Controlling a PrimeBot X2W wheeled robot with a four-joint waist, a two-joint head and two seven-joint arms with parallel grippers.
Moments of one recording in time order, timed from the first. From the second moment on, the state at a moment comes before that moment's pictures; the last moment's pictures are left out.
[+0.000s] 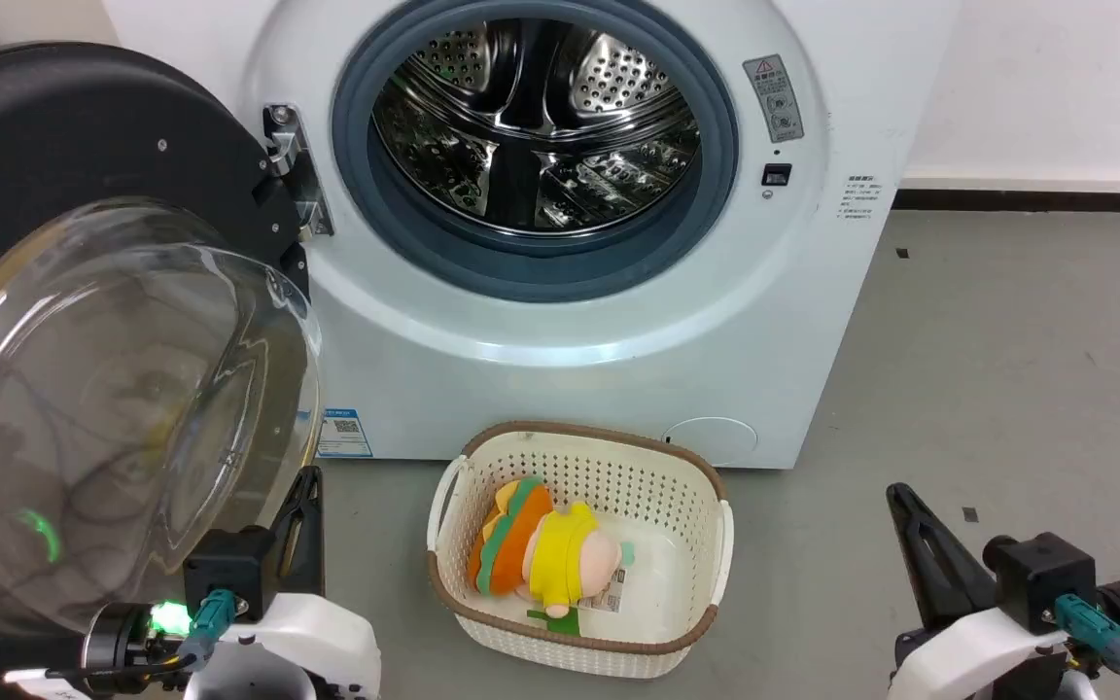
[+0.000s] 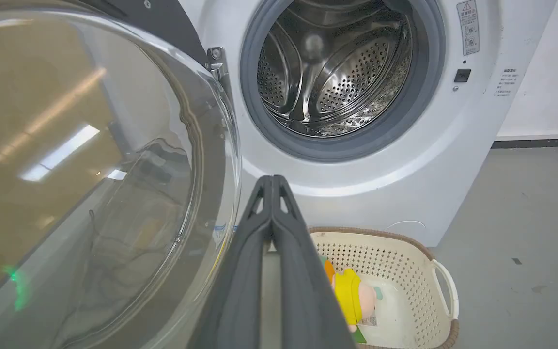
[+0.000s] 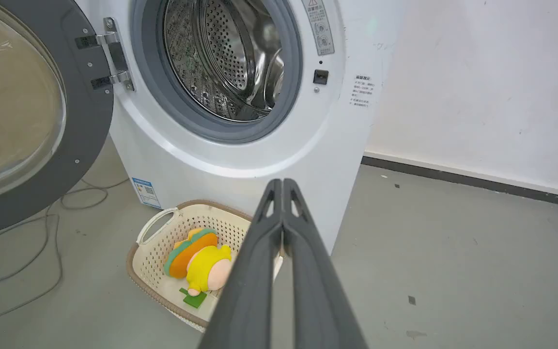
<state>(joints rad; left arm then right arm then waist) -0.01 0.05 0.00 0.00 0.00 0.00 0.00 0.01 -0.06 0.00 0.00 0.01 0.13 0.00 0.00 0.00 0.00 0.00</state>
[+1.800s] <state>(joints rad) -0.03 0.05 -0.02 -0.01 0.00 0.04 -0.04 0.01 -0.06 -0.04 0.00 0.03 0.13 -0.04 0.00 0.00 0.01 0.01</state>
